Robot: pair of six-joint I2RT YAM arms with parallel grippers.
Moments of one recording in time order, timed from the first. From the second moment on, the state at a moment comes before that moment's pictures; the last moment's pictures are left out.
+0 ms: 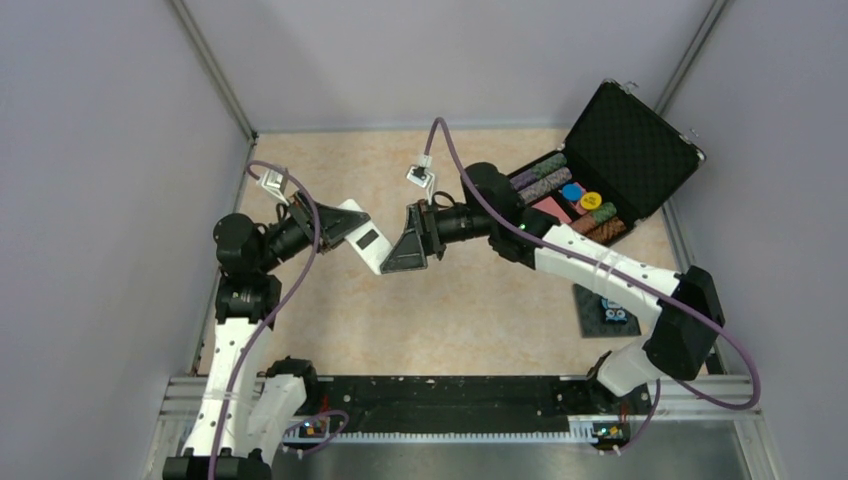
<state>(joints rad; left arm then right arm) 0.01 0.76 0.74 0.10 0.91 -1.26 0.87 1.48 1.27 -0.04 -0.75 0.69</state>
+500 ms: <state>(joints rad) 0.01 0.76 0.76 0.10 1.01 -1.20 0.87 1.52 1.28 -0.04 -0.85 0.66</state>
